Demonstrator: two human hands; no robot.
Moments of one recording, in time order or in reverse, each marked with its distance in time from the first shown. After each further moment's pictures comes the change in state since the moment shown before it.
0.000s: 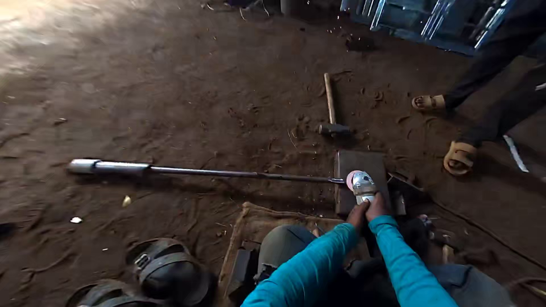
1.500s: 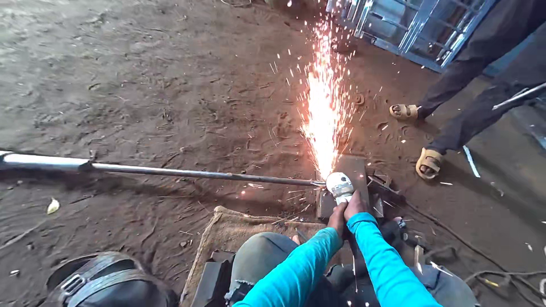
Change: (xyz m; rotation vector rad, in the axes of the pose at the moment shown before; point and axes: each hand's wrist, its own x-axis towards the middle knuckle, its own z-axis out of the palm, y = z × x) left_hand -0.001 0.007 0.003 -0.268 0.075 -0.097; right_hand -0.059 -0.090 -0.075 -0.200 -0.167 0.119
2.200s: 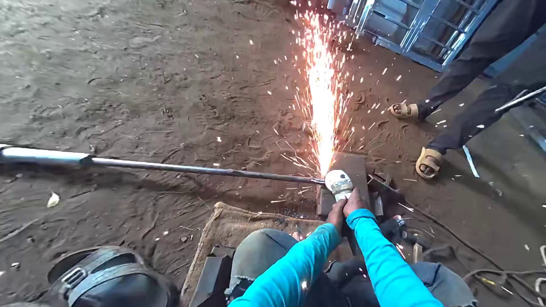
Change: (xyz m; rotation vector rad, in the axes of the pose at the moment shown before) left_hand 0.002 0.001 -0.005 -0.026 -0.017 -0.007; right_hand 0.000 -0.005 0.002 0.008 0.000 -0.021
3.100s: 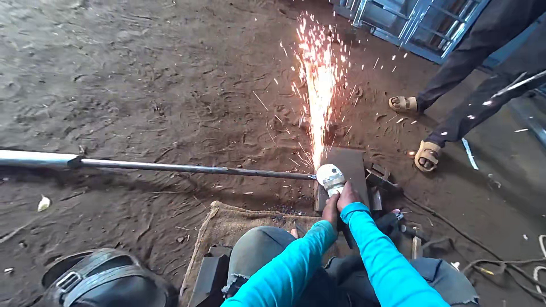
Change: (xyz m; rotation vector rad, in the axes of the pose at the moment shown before) left_hand -0.001 -0.001 -0.003 -0.002 0.087 0.030; right_hand 0.009 -0.002 0.008 -0.029 -0.016 -0.051
